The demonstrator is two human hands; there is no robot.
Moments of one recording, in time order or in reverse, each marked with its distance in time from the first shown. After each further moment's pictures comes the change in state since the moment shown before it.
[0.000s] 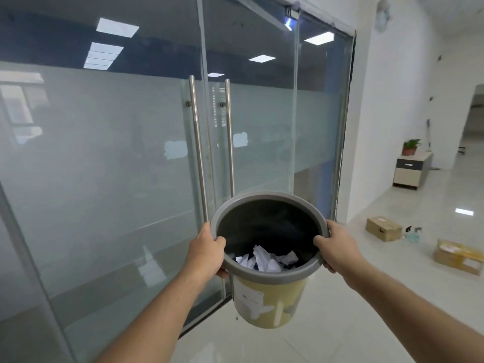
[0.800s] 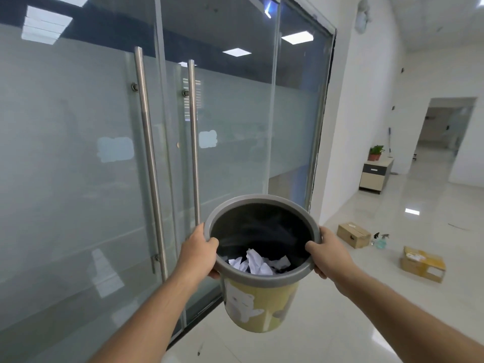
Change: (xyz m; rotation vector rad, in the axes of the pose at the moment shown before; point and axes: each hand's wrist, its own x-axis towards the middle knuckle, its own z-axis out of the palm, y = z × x) left_hand 0.241 0.011 0.139 -0.050 -0.083 0.034; right_hand 0.239 0.042 0.017 -0.004 0.049 0.096
